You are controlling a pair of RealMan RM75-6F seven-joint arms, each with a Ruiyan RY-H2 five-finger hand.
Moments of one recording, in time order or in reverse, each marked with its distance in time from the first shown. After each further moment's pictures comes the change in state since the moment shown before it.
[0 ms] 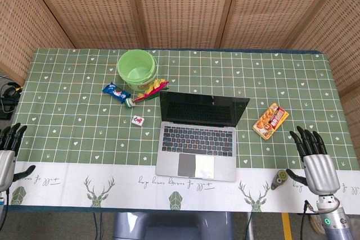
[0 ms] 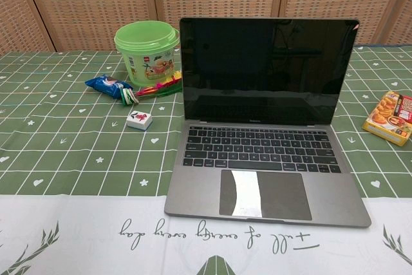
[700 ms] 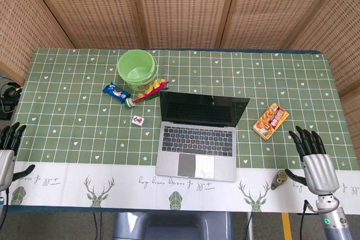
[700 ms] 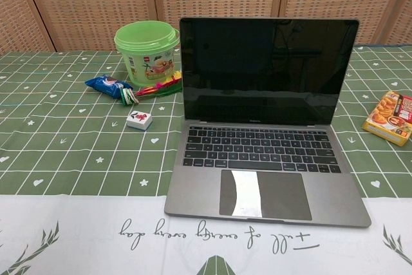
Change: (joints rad) left arm -0.001 0.001 -0.004 0.001 -0.003 0.000 0.000; right arm 0.004 0.003 -0.001 -0.010 0.001 -0.008 0.026
